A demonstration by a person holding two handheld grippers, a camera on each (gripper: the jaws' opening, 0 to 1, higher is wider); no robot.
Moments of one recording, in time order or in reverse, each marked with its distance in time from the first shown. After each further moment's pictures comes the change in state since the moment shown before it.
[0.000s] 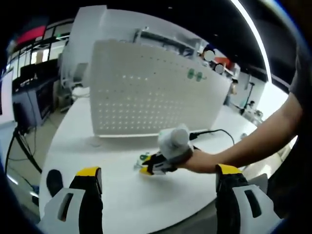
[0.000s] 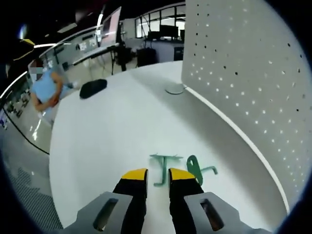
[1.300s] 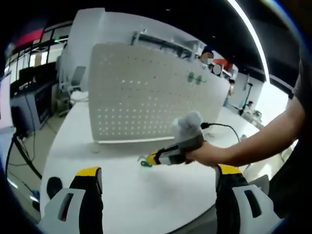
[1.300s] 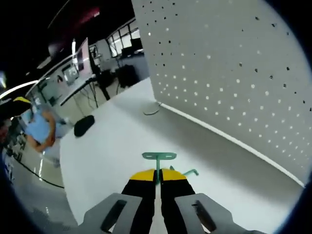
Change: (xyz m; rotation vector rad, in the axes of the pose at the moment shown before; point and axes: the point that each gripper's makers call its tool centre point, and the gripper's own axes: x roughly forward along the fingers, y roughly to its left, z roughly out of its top) left arm 0.007 0.000 0.016 0.030 -0.030 -0.020; right arm -0.051 -0.030 0.037 0.311 -0.141 -0.034
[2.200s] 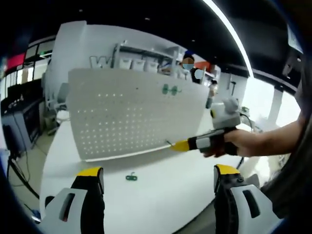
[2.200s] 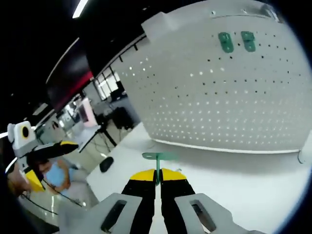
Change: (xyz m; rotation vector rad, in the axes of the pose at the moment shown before) left arm -0.013 -0.051 0.027 0.107 -0.090 -0.117; right arm -0.176 -0.002 0.014 0.287 -0.277 -0.019
